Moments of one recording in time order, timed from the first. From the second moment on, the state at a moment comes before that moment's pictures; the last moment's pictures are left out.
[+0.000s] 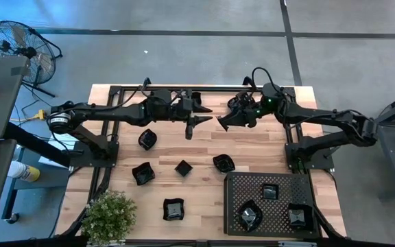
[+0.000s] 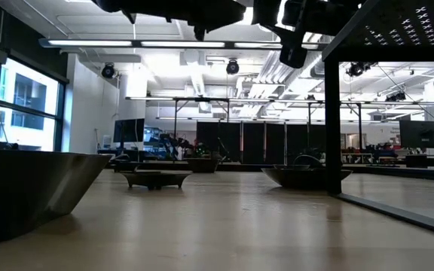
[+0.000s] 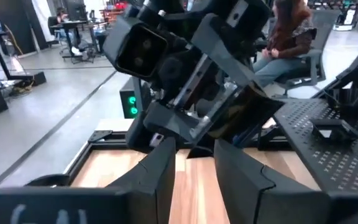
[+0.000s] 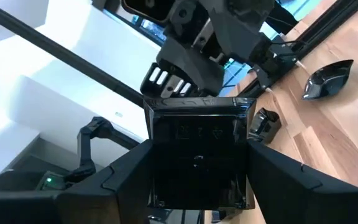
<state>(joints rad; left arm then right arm) 0.19 1.45 1.07 0.35 0.15 0.07 -0.44 1.20 0.74 0.44 -0.79 0.94</state>
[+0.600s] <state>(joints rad) 0.18 1.46 1.07 0.37 0.20 0.10 -0.41 1.27 0.74 0.56 -0.77 1.01</state>
